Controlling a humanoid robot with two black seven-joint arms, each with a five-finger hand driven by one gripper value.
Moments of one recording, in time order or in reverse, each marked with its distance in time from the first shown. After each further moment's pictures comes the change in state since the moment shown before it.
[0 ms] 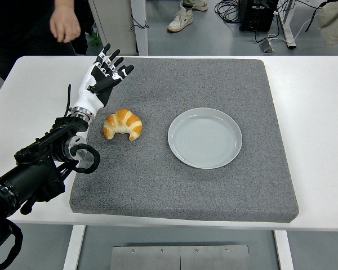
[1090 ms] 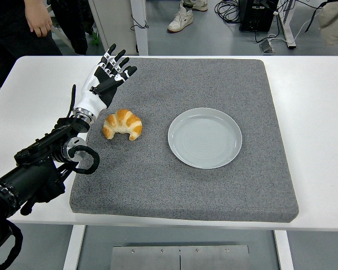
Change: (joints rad) left arm 0.005 0.000 -0.001 0.000 -0.004 -0.082 0.007; right arm 0.000 0.000 -0.001 0.000 0.000 0.000 0.000
